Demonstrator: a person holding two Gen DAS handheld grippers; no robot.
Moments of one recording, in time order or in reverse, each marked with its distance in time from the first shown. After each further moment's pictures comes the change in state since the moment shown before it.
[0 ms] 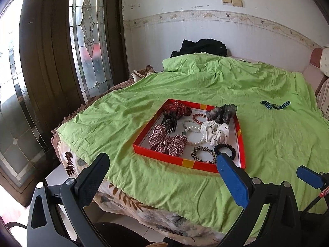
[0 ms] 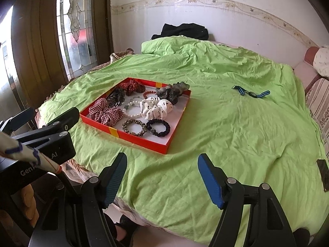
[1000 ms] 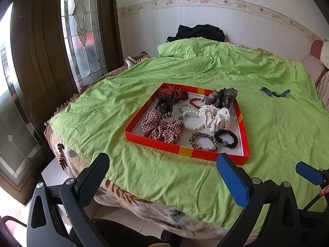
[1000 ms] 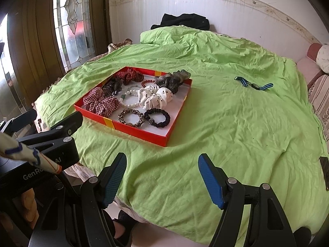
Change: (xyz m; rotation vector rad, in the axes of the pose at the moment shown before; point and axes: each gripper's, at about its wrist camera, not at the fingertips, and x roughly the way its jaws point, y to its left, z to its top) left arm 0.030 -0.002 -0.010 0.016 0.091 -0.028; right arm 0.023 -0.001 -0.006 -0.002 0.058 -0.001
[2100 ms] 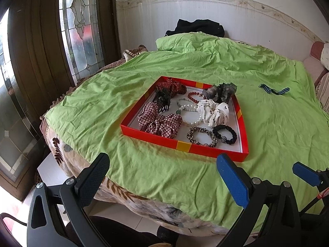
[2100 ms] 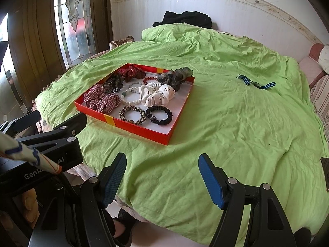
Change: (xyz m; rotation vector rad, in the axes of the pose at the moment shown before) left arm 0.009 -0.003 -0.009 -0.008 0.025 -0.017; right arm 0.007 0.003 -0.003 -0.008 0.011 0.006
